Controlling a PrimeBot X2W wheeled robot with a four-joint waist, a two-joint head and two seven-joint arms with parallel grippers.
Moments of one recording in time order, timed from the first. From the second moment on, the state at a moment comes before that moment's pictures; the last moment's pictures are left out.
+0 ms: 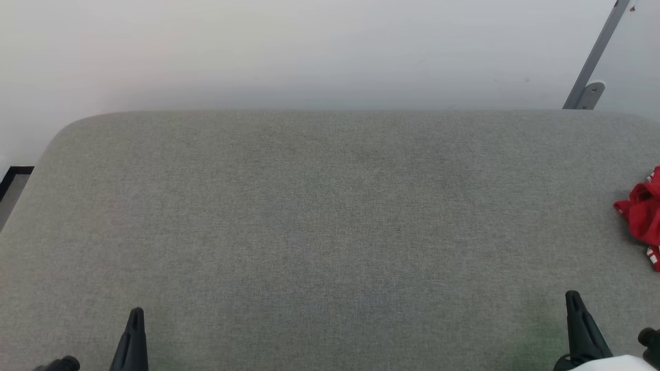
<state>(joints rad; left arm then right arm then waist) 0.18 0.15 0.06 0.13 -0.62 -0.13 -0.20 0.12 -0.13 -0.10 0.21 0.56 0.13 -0.19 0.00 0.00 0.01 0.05</state>
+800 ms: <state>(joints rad) 0.09 0.12 0.07 0.17 -0.93 -0.13 -0.11 0.05 -0.10 -0.10 0.22 0.89 0.13 -0.10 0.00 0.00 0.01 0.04</state>
